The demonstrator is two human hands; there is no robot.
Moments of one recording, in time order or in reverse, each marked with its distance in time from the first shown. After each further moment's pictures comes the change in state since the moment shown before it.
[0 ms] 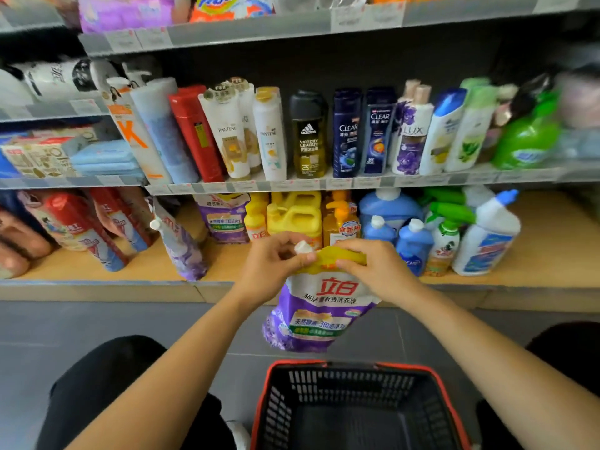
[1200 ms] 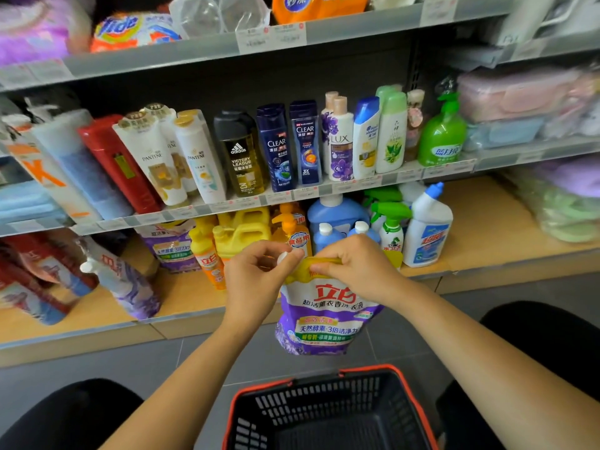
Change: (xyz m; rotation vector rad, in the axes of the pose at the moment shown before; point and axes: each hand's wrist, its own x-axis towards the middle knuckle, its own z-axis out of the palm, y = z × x) left_hand 0.012 0.023 0.074 0.046 0.229 0.203; right_hand -0.022 0.006 -0.062 -0.036 0.050 -0.033
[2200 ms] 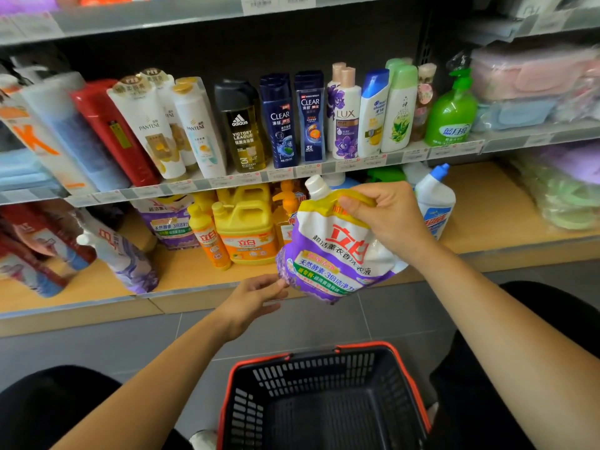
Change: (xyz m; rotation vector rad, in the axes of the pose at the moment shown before) left_hand -0.028 -0.103 -0.021 -0.240 -0.486 -0.806; right_hand 0.001 -0.011 -0.033 0.342 0.324 -0.002
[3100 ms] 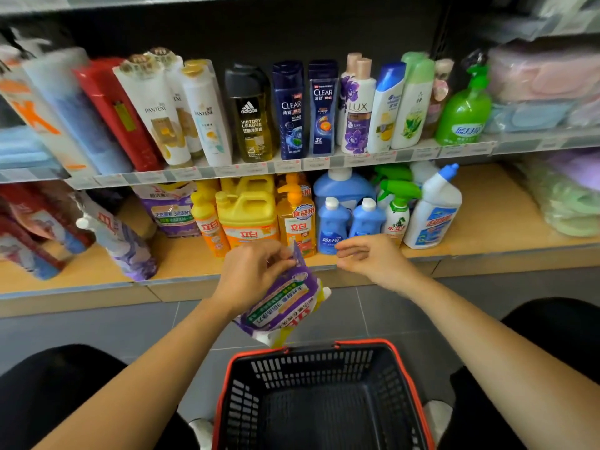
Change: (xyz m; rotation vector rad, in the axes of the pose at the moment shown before) left_hand -0.022 0.047 0.003 0.926 0.395 0.850; right_hand -0.033 0.096 0.022 -0.119 -0.301 0.417
